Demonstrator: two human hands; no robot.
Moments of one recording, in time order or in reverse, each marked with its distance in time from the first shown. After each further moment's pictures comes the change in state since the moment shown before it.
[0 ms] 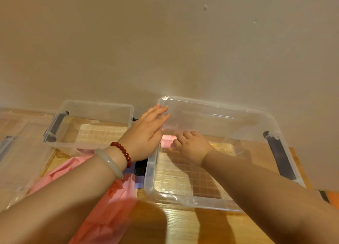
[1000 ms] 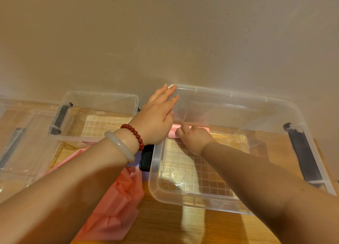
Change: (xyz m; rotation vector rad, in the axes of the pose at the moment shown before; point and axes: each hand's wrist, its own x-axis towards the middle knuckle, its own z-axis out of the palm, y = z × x) left_hand 0.029 0.016 -0.005 0.080 -0.110 -0.171; right_hand 0.012 -0.014 0.029 0.233 -0.342 0.160
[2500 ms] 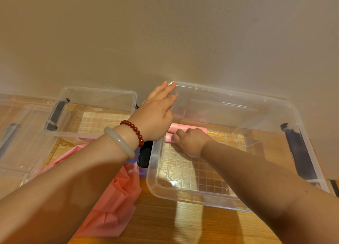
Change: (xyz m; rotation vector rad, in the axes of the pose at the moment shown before) left_hand 0.000 0.003 -0.001 -0.012 0.003 -0.013; right_hand -0.003 -0.004 -0.002 0.036 0.018 -0.134
